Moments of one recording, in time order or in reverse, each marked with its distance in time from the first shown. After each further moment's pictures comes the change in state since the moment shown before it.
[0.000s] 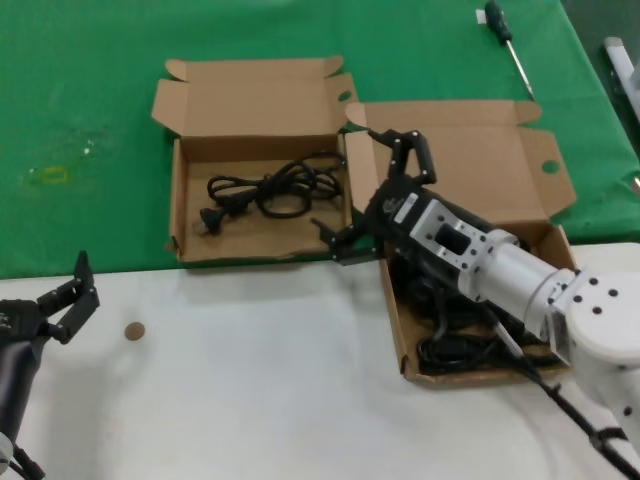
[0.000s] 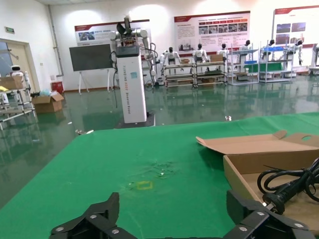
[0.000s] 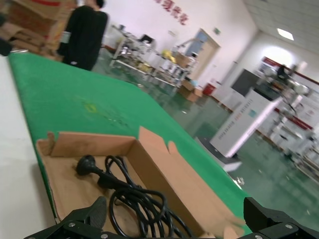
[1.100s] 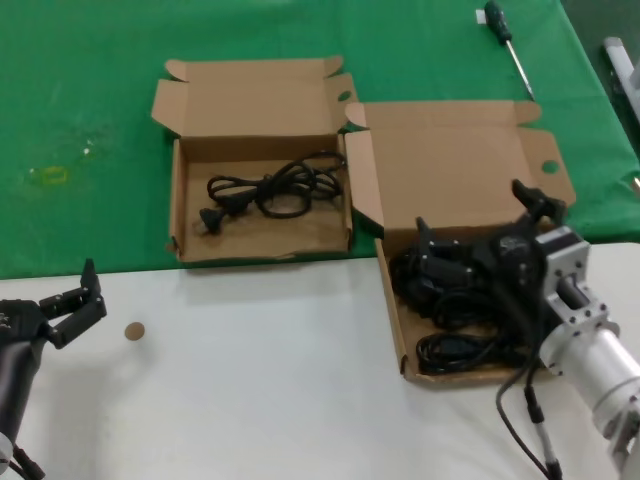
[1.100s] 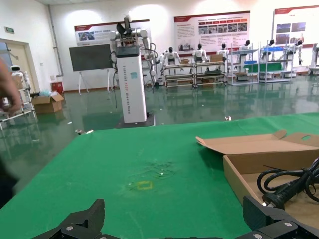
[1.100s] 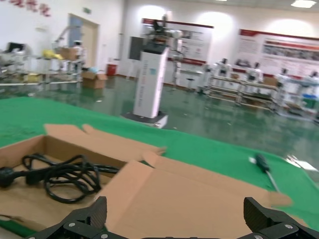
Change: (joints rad) left arm 0.000 0.000 0.000 0.000 0.000 0.000 0.000; right arm -0.376 -0.013 0.201 0.252 0.140 0.306 0.277
